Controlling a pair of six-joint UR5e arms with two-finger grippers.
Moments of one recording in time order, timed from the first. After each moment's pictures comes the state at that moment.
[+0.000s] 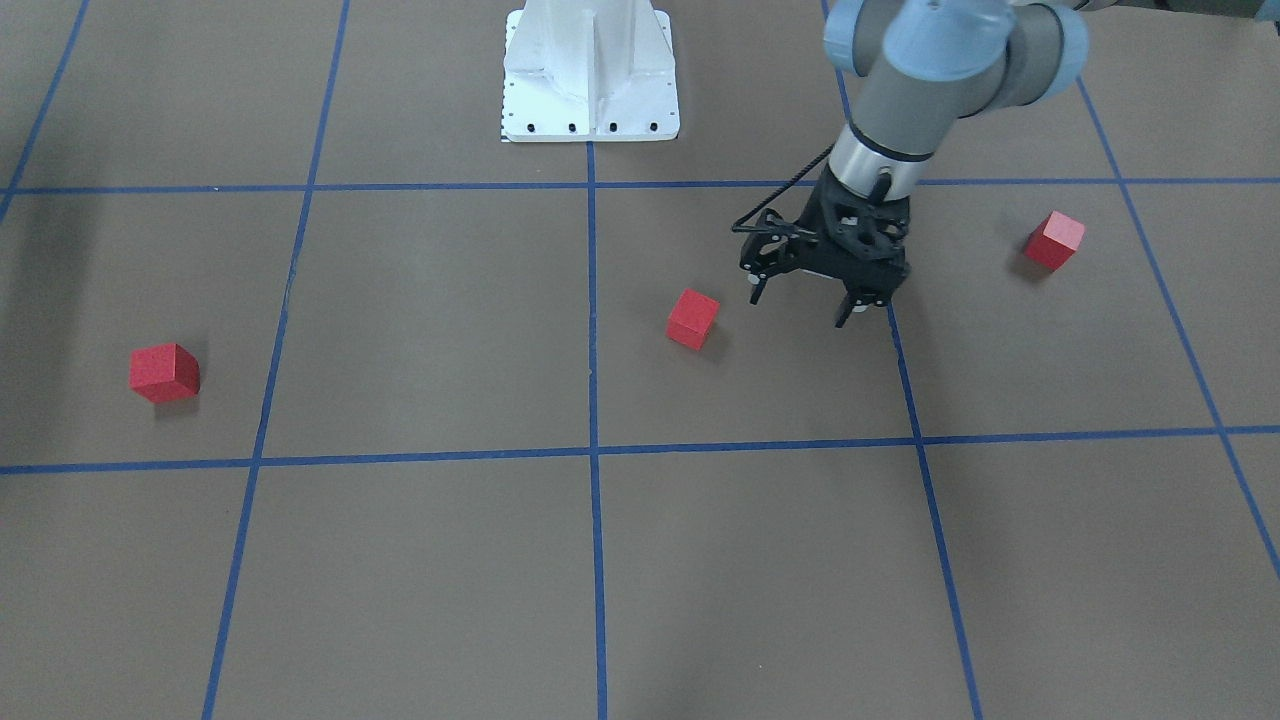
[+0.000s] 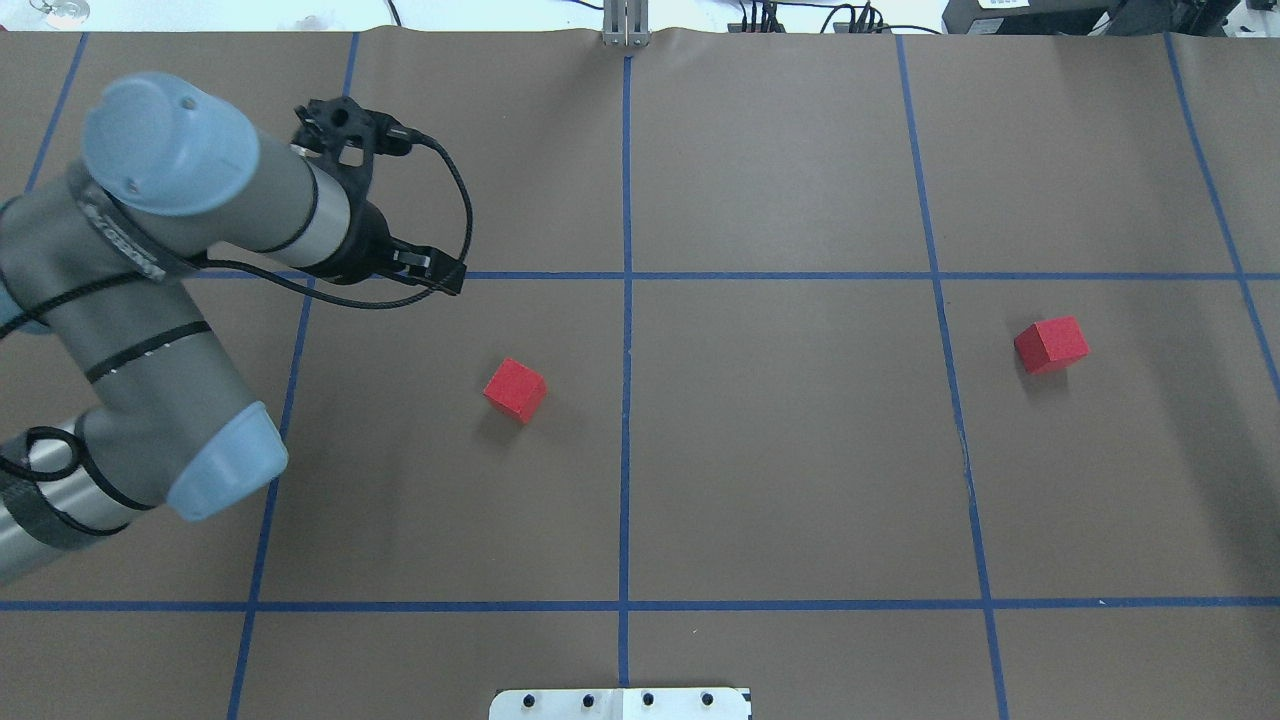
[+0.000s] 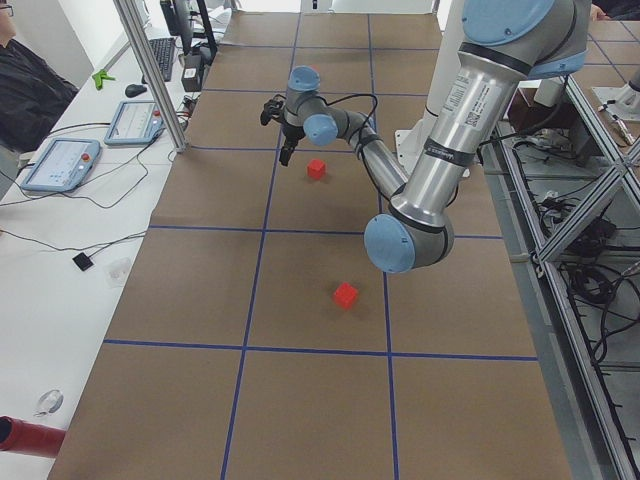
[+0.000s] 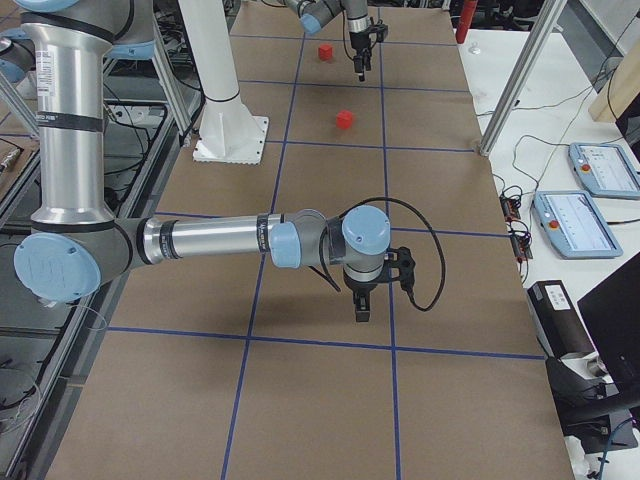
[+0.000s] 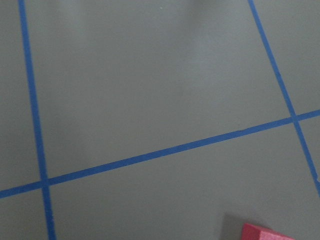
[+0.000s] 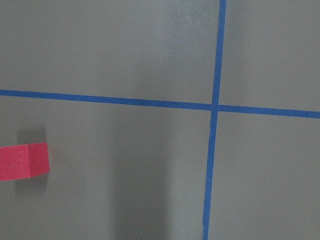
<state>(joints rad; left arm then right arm) -0.69 -2.07 -1.85 -1.75 -1.88 -0.86 1.55 -1.63 1.74 -1.57 2.43 0.03</state>
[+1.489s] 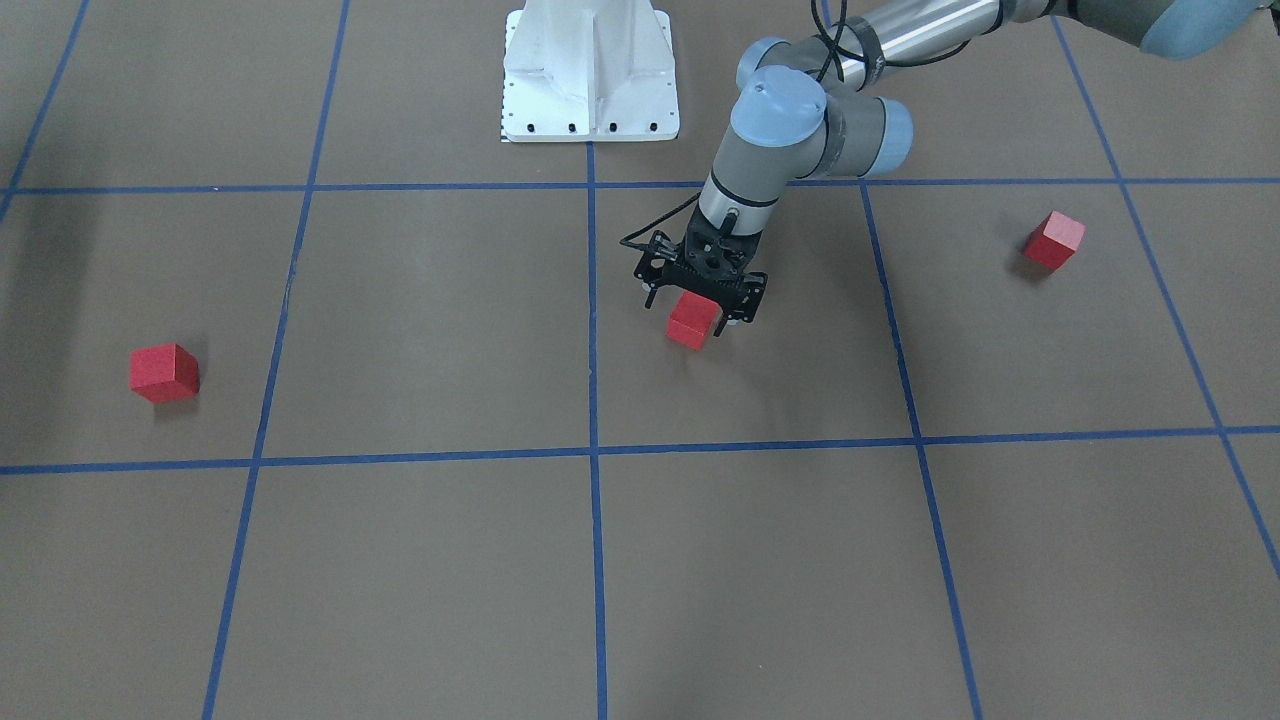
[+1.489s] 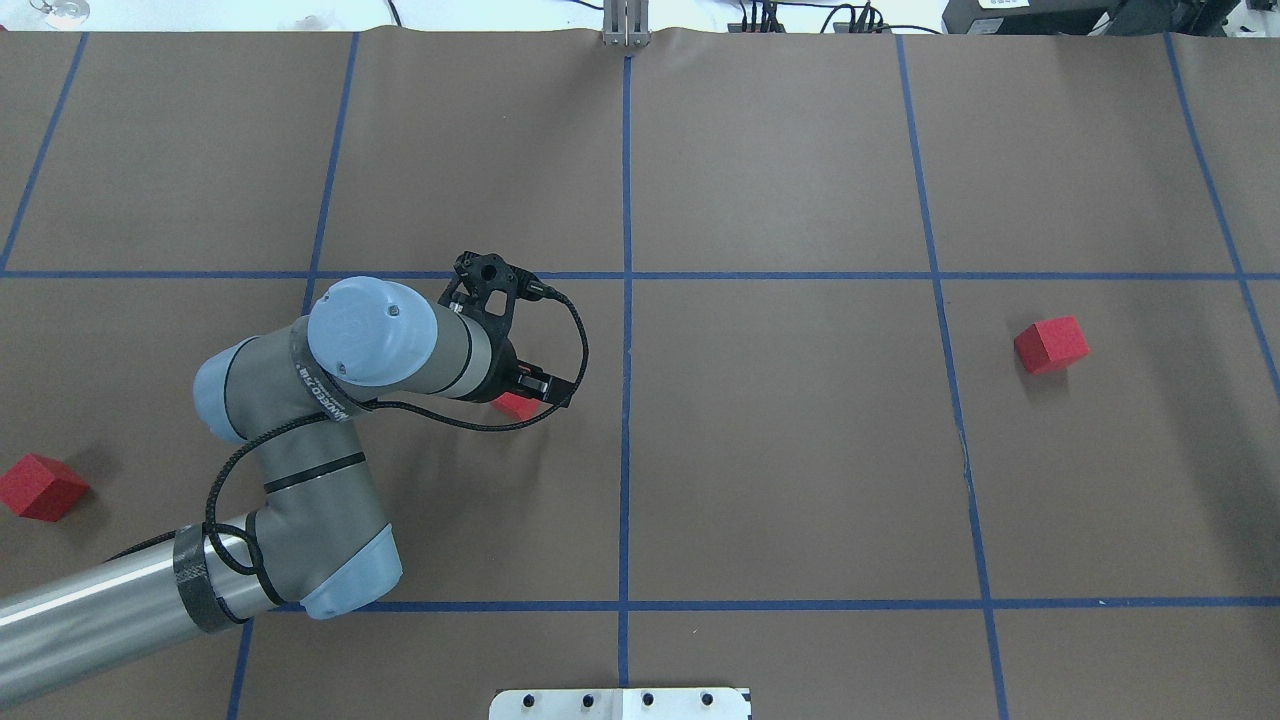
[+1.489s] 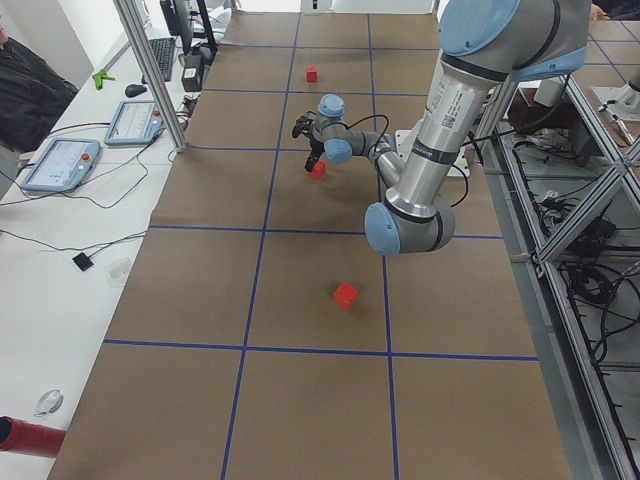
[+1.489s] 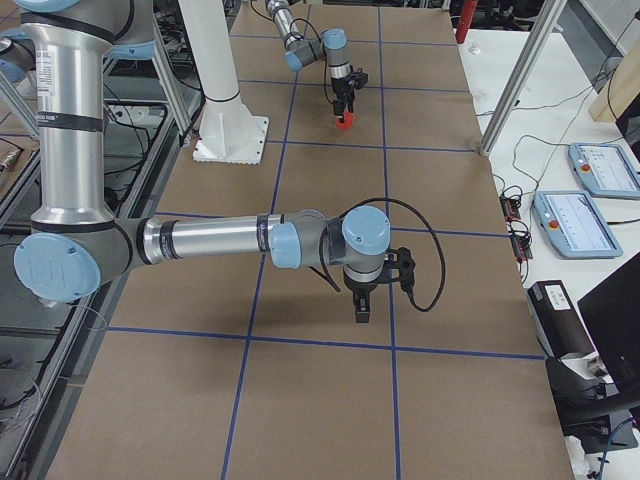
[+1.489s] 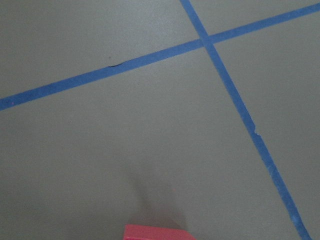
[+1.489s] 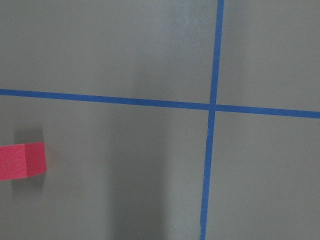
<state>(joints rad) -0.50 -2.11 -1.62 -2.01 -1.77 -0.90 1.55 -1.63 1.74 -1.57 2.42 0.03</state>
